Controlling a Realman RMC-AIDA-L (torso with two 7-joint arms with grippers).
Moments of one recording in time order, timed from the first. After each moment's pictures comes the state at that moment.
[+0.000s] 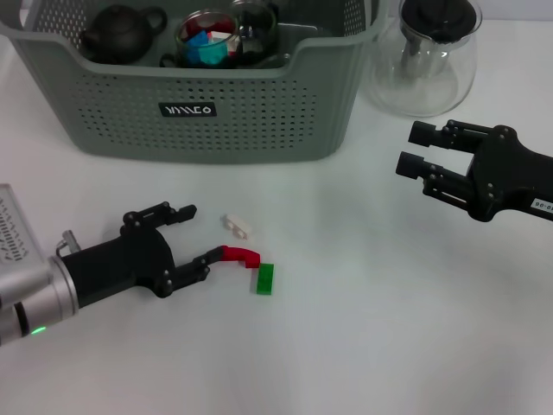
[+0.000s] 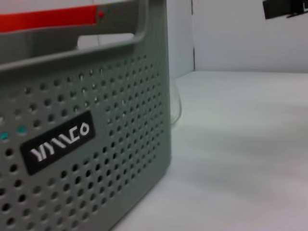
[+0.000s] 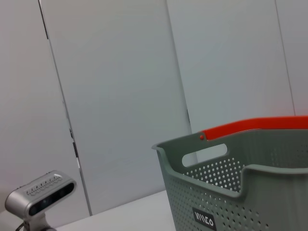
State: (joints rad) left arm -0.32 -2.17 0.57 0.42 1.97 1.34 -0.65; right arm 0.44 2.09 -0.62 -0.52 -1.83 -1.70 1.13
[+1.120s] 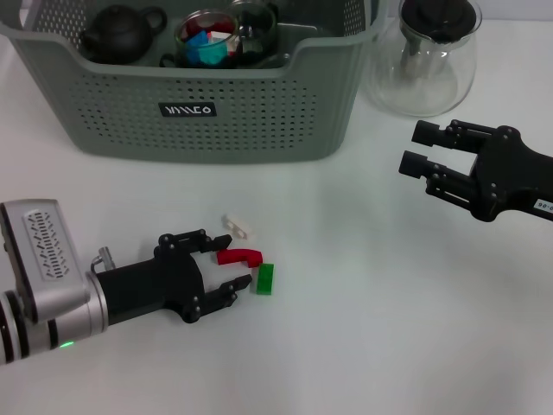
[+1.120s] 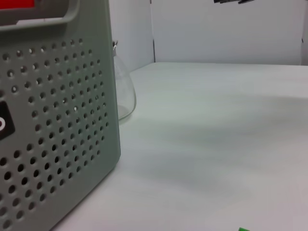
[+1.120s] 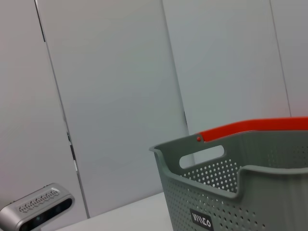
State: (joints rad) left arm -0.35 -2.17 0.66 0.36 1.99 1.31 -0.62; right arm 0.44 2.09 -0.61 -0.52 -1.83 -1.70 1.13
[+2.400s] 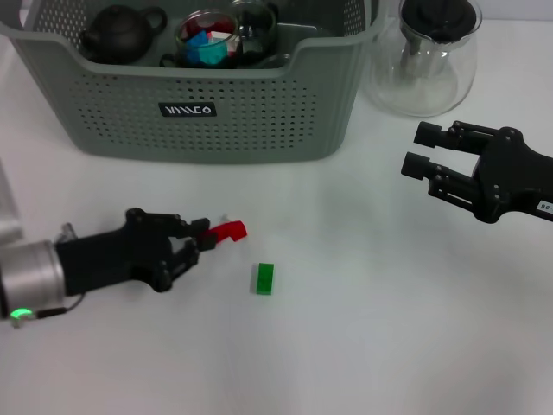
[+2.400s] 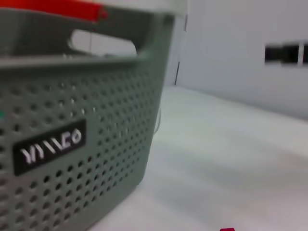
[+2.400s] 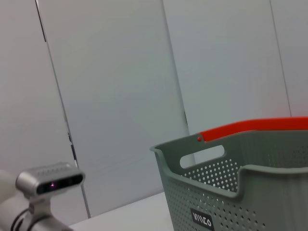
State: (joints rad) left arm -0.32 -2.16 0.65 0.57 2.01 1.47 -1.04; right arm 0.44 2.09 -0.61 -0.52 -1.83 -1.71 1.13
